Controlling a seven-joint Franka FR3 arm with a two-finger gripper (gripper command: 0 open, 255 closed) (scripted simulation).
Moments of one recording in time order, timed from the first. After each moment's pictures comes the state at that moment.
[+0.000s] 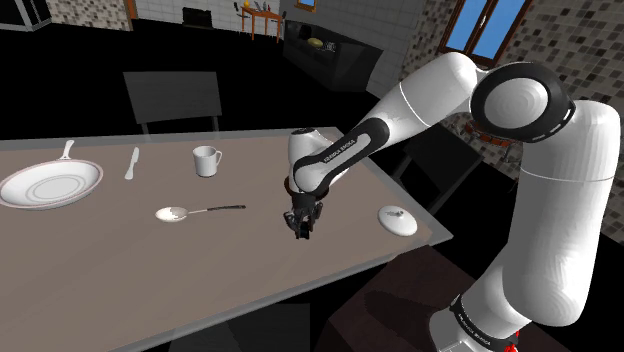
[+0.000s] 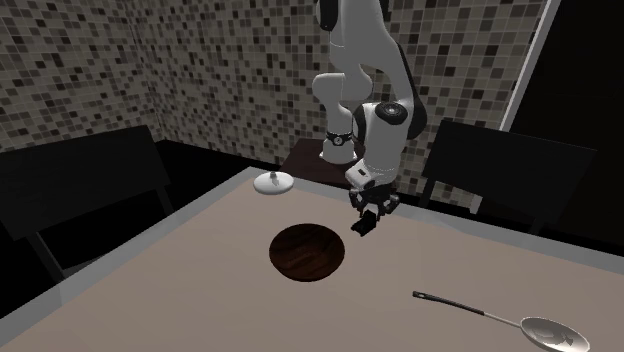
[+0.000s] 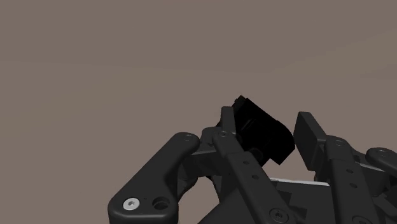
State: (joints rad) arm 0.07 0.42 0.18 -2.13 -0.04 2.31 0.38
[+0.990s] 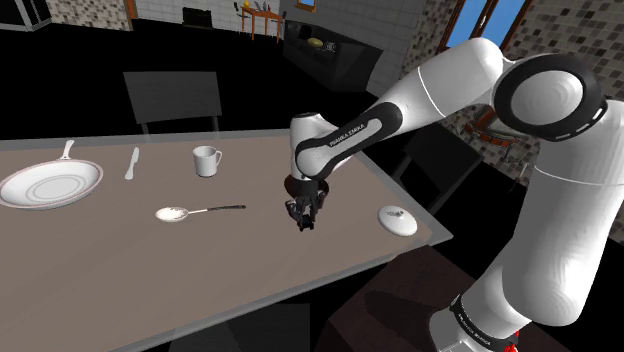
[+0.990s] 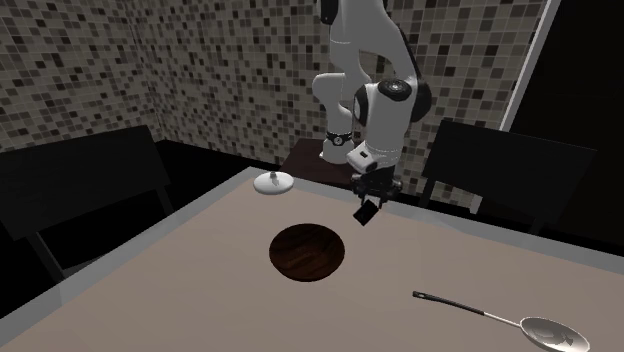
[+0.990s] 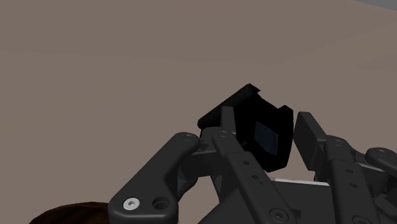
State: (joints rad) arm 0.07 0.33 0.19 -2.12 -0.02 2.21 0.37
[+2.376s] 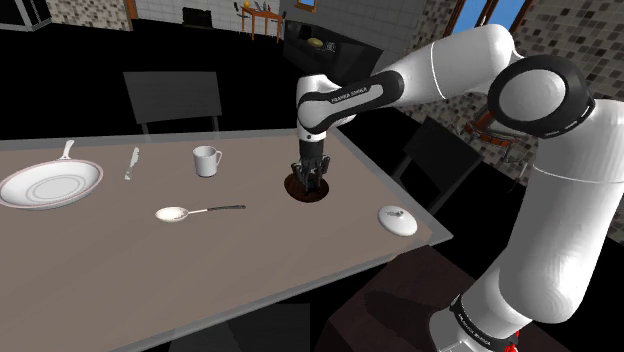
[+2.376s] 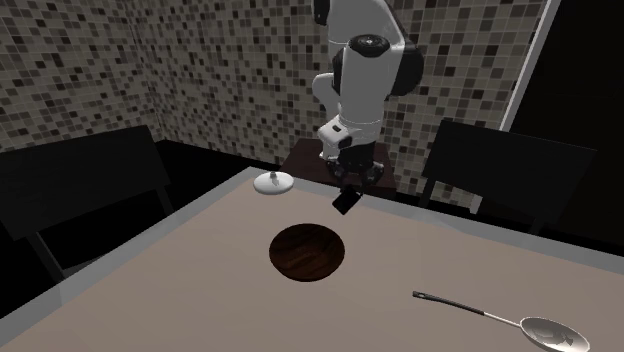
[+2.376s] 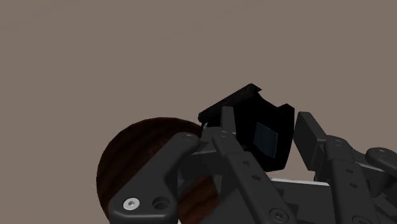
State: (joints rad) arm 0.00 0.34 0.14 -1.86 -0.03 1.97 0.25
